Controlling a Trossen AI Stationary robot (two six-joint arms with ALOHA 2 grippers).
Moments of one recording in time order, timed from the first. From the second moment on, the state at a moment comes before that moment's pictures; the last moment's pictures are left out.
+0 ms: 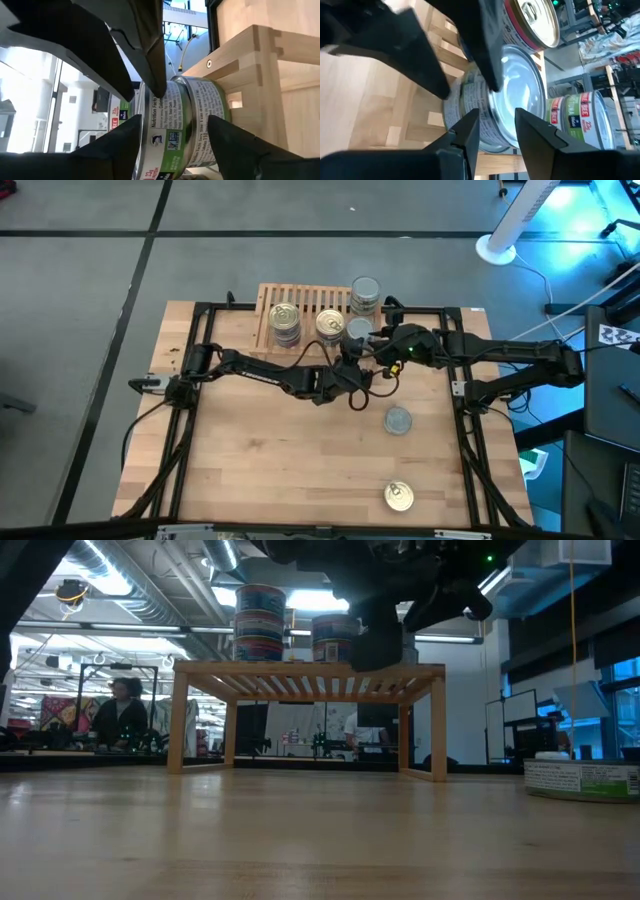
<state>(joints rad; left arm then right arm) -0.06 2.09 1.61 0.09 -1.05 1.07 -0.13 1.19 1.03 -0.47 0.42 -0.66</state>
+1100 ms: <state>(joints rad) -0.17 2.09 1.60 0.12 -1.07 1.12 -0.13 1.18 1.03 -0.62 0.59 -0.57</state>
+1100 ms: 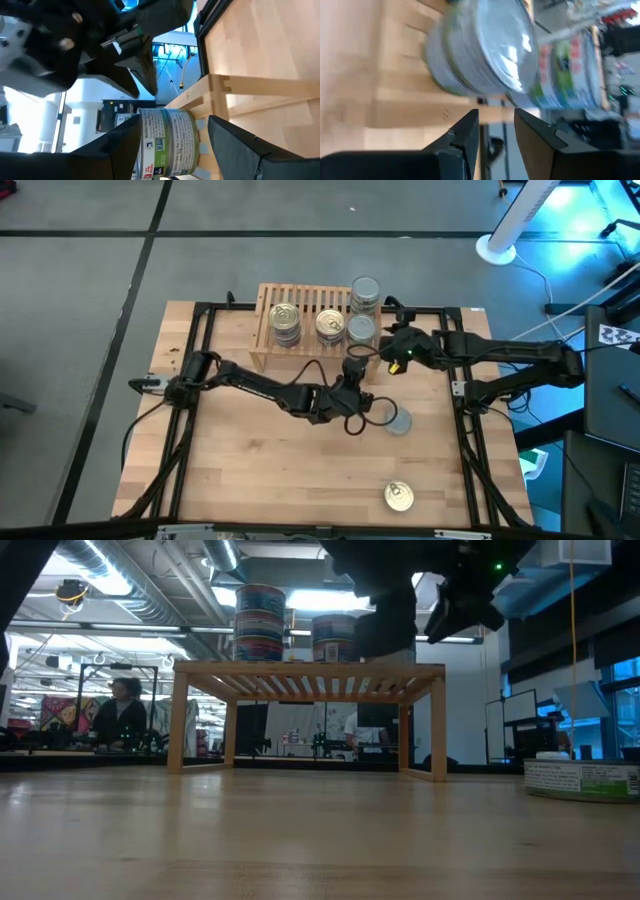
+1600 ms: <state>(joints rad) -0.23 2.09 1.60 0.06 -0.71 0.73 0.13 1.15 1.23 -1.09 0.42 -0.09</state>
